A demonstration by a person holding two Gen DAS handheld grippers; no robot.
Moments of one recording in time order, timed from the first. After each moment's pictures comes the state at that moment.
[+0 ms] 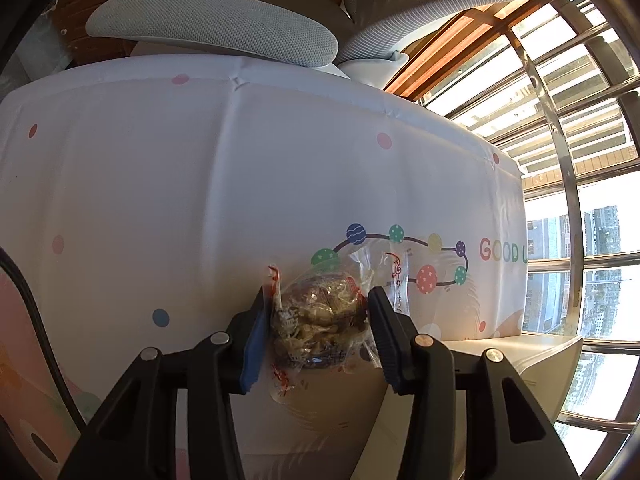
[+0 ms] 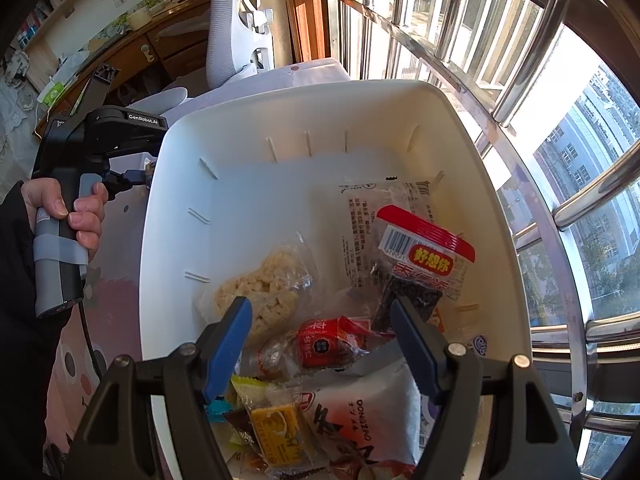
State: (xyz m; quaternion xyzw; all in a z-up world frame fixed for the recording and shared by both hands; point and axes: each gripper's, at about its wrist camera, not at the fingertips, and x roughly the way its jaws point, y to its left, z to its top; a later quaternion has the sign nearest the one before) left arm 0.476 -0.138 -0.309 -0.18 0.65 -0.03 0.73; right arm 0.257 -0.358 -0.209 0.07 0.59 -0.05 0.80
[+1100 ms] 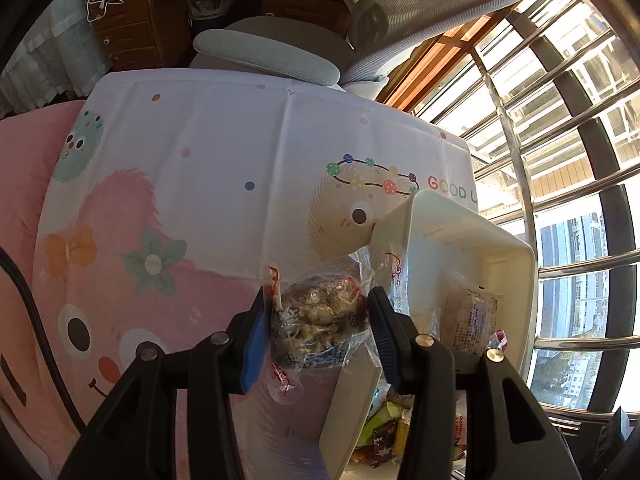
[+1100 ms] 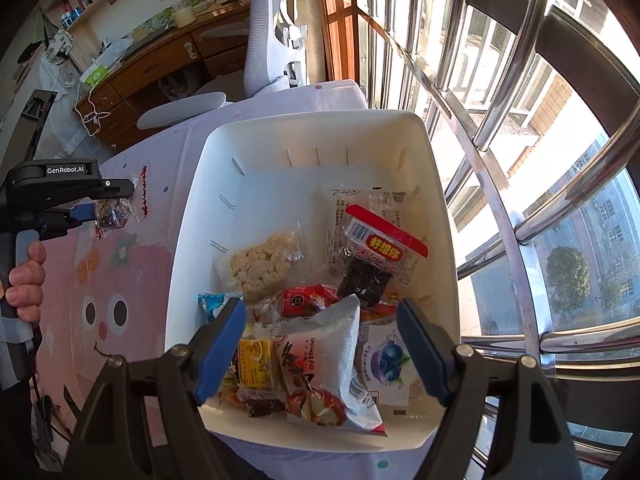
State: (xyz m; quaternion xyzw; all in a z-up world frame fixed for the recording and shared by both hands) left arm 0.325 -0.125 -0.168 -0.17 0.62 -0.01 0.77; right arm 0.218 -0.391 -0.153 0.04 0.58 0.03 0.81
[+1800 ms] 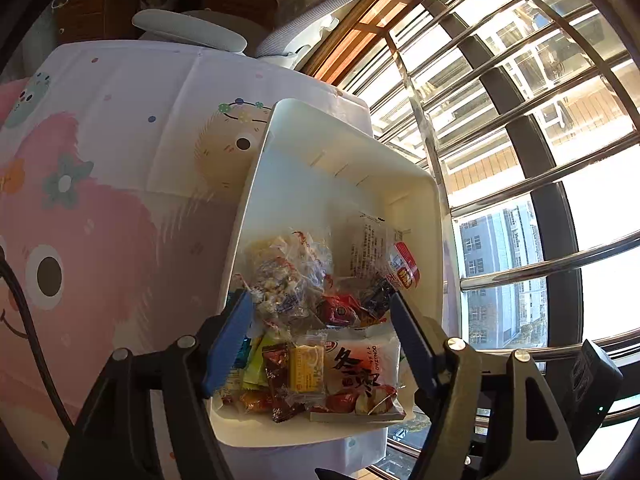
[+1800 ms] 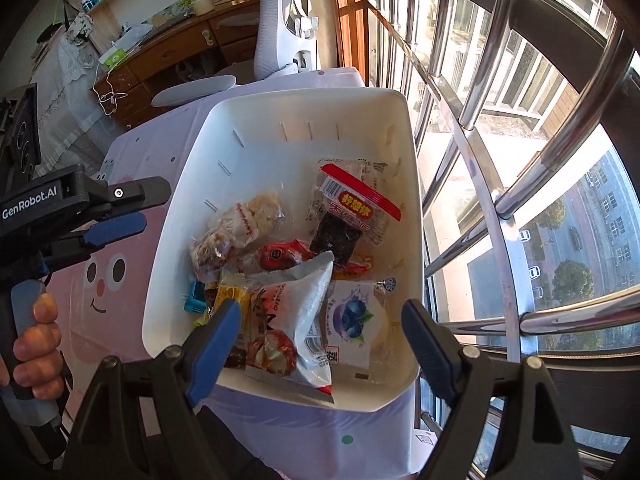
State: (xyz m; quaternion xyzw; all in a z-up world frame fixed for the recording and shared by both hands) left arm 0.235 -0.208 -0.163 -0.23 0.58 -0.11 0.78; right arm 0.179 -0.421 -0.153 0.03 0.59 0.06 0.81
